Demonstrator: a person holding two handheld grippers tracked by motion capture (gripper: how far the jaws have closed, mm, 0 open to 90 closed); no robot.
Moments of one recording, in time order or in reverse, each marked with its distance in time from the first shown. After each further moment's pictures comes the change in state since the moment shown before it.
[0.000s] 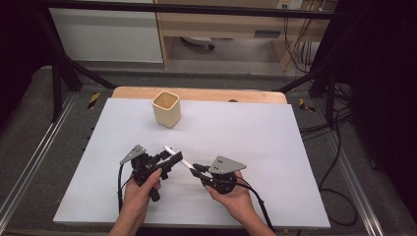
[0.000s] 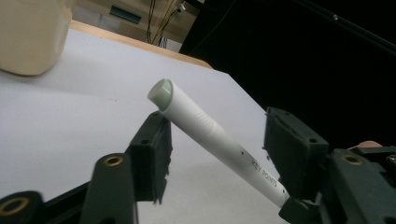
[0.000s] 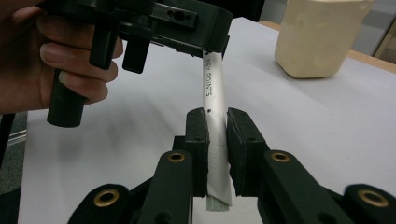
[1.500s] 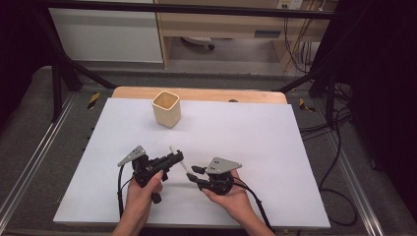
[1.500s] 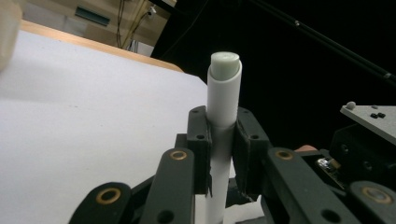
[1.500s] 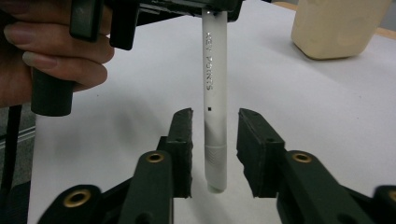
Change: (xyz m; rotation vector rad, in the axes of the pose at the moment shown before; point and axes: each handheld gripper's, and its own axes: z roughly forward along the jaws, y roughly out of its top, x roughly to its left) left arm -0.008 0.003 -0.005 -0.017 -0.105 0.012; right arm 0.000 -0.007 0.010 0.046 0.041 0.047
